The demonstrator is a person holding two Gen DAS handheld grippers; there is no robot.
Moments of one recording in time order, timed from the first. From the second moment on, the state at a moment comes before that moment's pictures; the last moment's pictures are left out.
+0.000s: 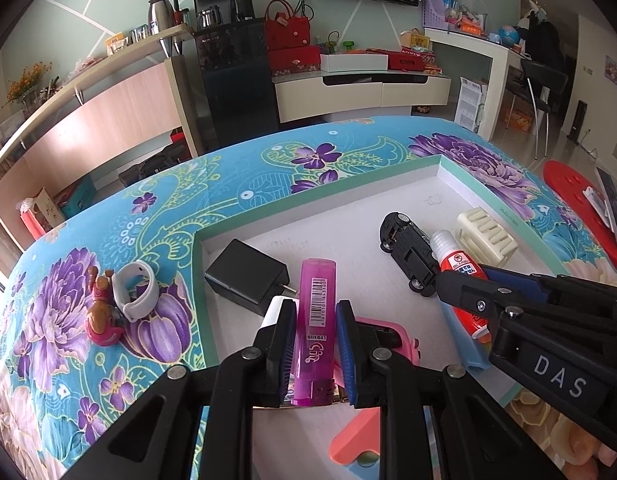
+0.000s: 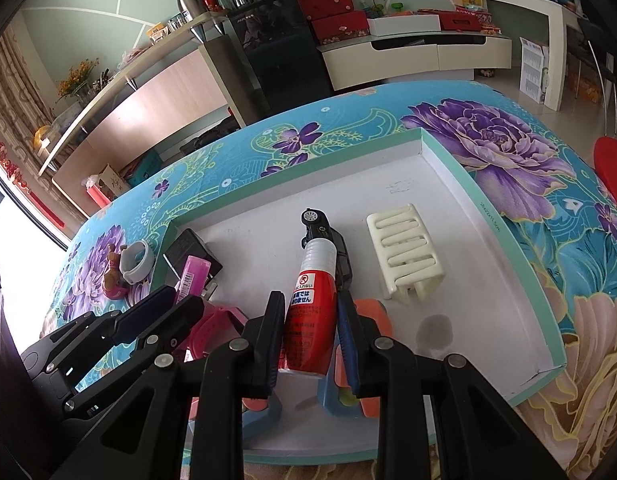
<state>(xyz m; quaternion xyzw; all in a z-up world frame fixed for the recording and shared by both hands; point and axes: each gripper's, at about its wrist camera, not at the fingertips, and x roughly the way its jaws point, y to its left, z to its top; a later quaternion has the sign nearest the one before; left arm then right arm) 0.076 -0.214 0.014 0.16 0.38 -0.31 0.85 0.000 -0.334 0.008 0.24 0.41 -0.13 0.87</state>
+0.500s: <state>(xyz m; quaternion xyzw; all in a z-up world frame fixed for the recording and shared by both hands) 0.078 -0.206 0.022 0.16 0.38 -0.30 0.86 -0.001 -0.334 0.010 0.24 0.41 -0.13 0.87</state>
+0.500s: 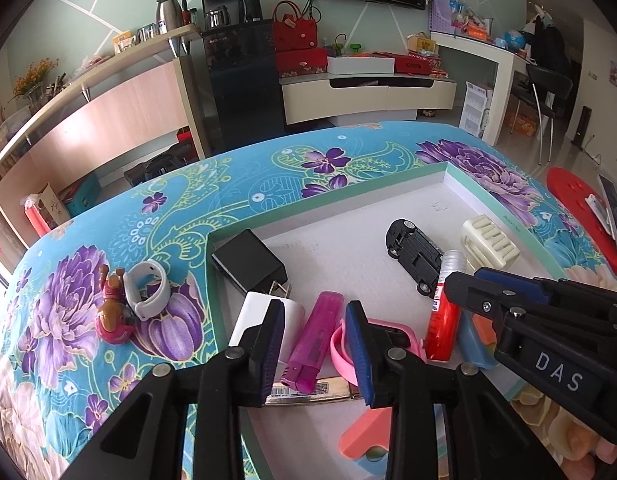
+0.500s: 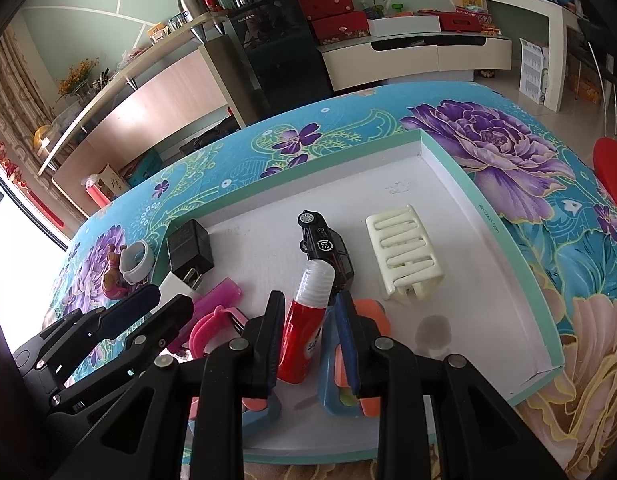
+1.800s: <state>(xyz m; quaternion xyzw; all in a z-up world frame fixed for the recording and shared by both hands) 0.156 -0.066 0.030 0.04 0.40 -0.11 0.91 0.018 -0.307 0.027 0.21 0.38 -0.13 0.89</state>
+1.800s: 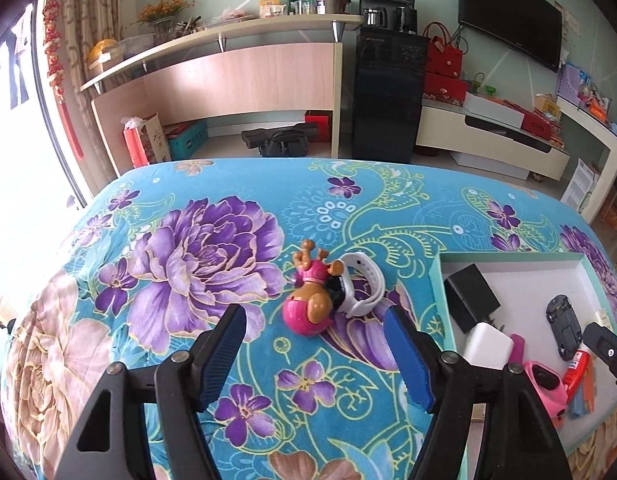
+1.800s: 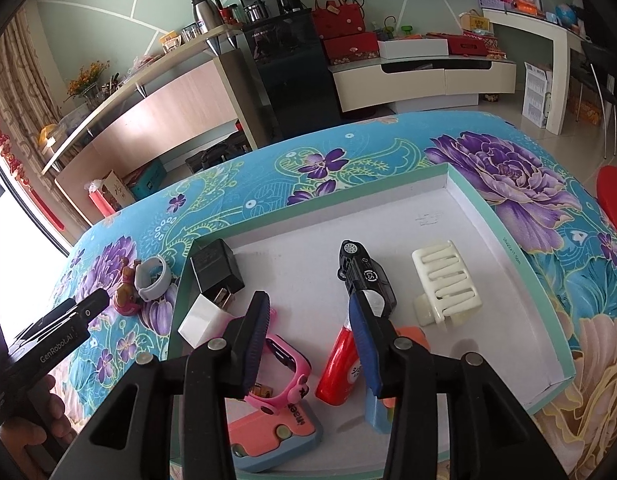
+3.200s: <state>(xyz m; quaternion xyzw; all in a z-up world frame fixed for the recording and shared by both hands) 0.236 0.027 -0.020 -0.08 0.46 -0.05 0.88 0.182 -0.165 -0.001 0.11 0.44 0.01 0.89</state>
